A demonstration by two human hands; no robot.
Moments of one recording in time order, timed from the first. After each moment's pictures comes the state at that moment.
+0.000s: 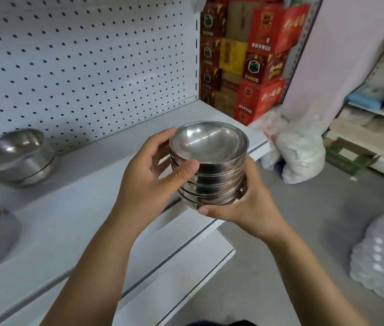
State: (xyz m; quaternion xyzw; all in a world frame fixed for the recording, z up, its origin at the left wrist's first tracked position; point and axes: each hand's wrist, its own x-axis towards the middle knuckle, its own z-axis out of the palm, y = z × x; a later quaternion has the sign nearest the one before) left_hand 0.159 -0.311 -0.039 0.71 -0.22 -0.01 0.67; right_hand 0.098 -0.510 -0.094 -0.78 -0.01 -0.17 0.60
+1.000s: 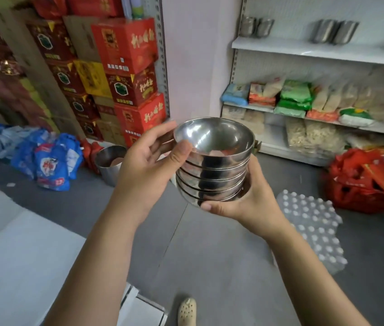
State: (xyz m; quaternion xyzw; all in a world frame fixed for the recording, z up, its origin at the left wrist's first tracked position) left_hand 0.276 -0.770 -0.018 0.60 -0.37 -0.20 0.68; right_hand 0.122 -0.914 -0.086 -0.74 0.19 -0.34 0.55
